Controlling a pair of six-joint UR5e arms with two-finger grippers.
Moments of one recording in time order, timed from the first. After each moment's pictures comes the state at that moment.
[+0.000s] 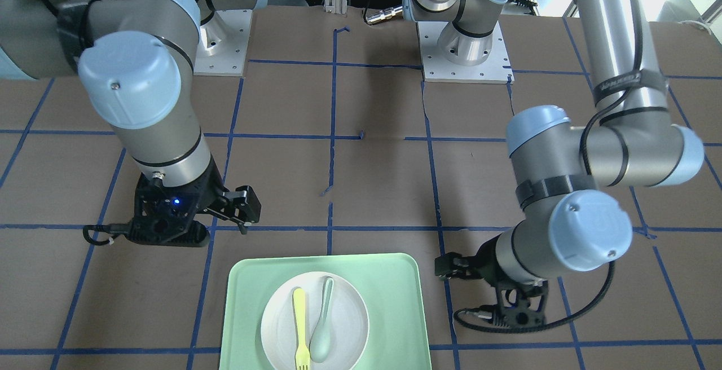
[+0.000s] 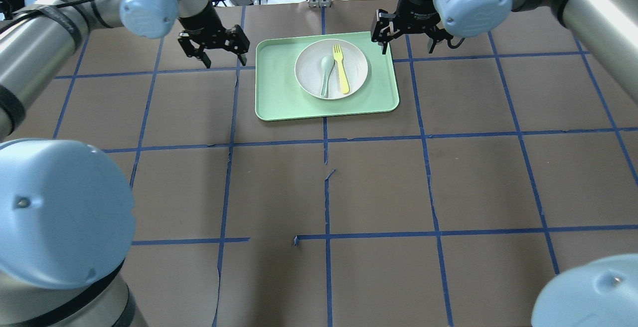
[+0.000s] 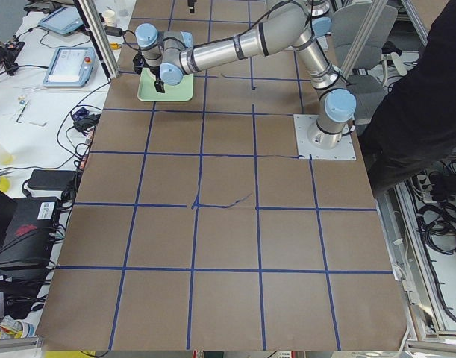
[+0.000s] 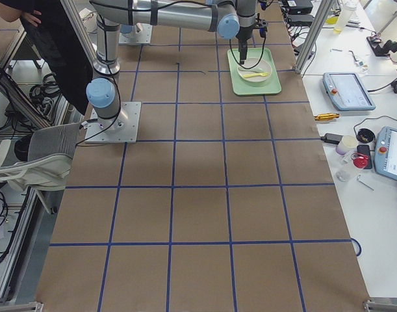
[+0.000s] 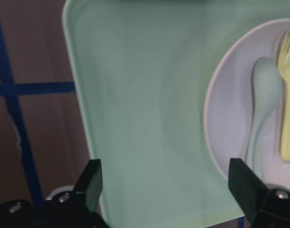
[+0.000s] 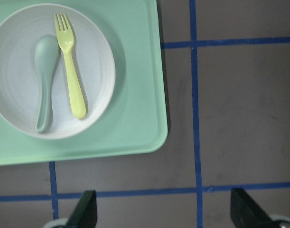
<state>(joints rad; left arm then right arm) -1.52 -2.14 -1.28 -1.39 1.48 0.15 1.69 -1.19 1.41 -1.91 -1.59 0.15</state>
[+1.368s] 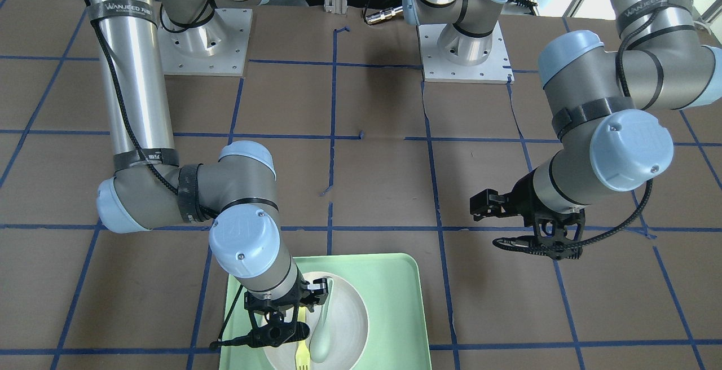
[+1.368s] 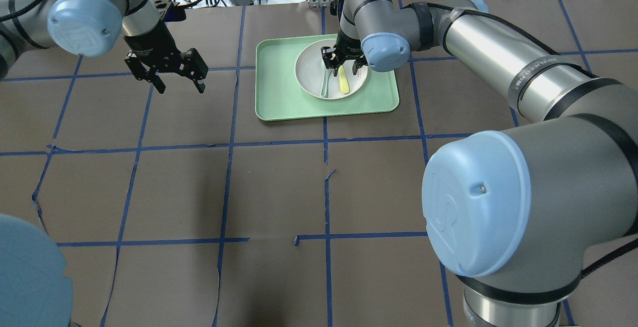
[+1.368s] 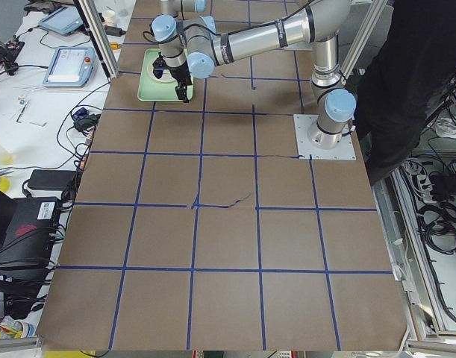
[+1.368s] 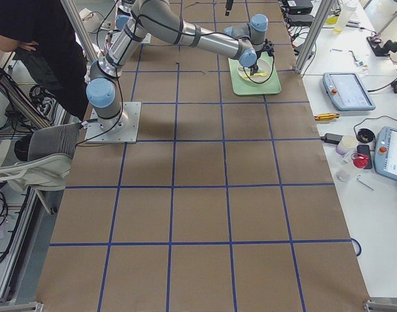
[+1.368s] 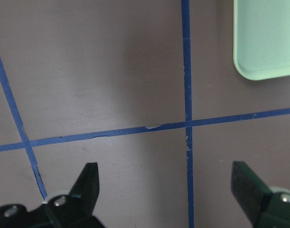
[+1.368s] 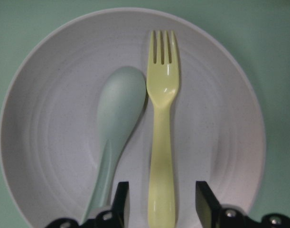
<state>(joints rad) -1.45 -1.94 -1.49 -1.43 1.53 0.20 1.77 -0.81 1.26 -2.15 -1.46 0.08</state>
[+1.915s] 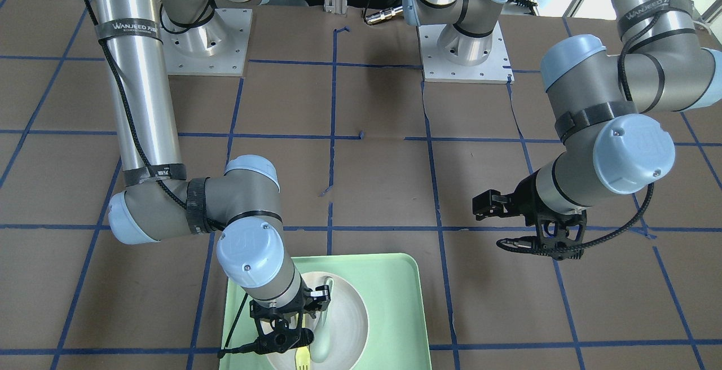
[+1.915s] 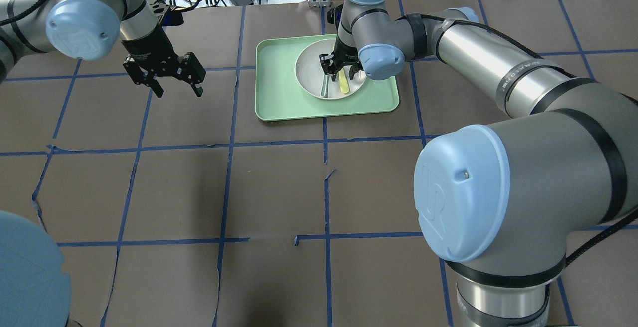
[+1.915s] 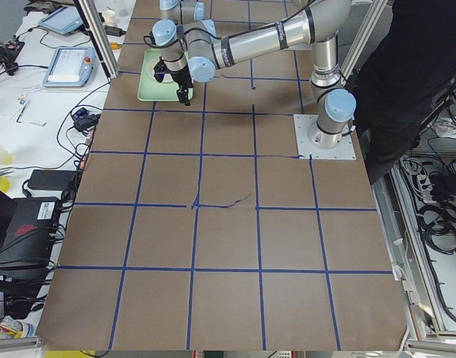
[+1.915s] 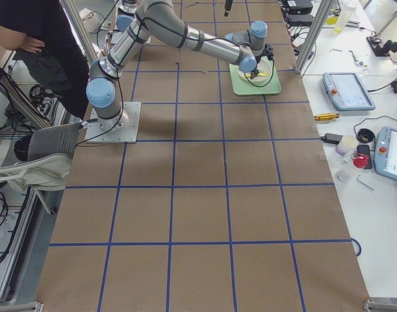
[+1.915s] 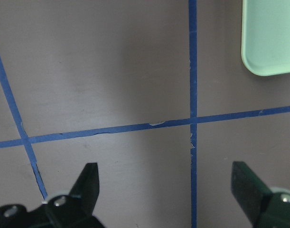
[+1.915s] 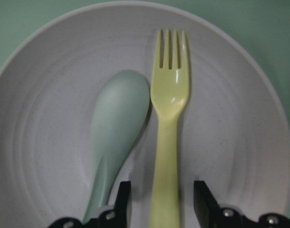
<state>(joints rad) -1.44 -1.94 -1.50 -1.43 1.53 0.21 1.77 -0.77 1.26 -2.19 -1.46 0.06</state>
